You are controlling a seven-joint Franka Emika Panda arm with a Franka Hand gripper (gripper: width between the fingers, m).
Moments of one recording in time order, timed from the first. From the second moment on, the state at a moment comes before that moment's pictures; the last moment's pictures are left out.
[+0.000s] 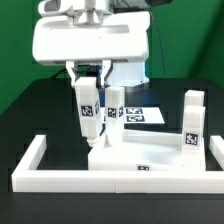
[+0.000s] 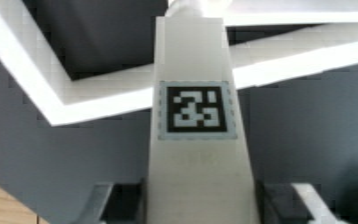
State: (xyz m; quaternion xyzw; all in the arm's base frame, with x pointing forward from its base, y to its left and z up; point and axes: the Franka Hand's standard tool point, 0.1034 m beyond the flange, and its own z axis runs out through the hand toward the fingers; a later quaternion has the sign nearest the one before) arm 0.595 -0.106 0.151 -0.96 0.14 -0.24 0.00
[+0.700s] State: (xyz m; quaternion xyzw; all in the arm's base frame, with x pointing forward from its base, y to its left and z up) arm 0.596 -0.087 0.140 -0.96 0.14 -0.23 0.00
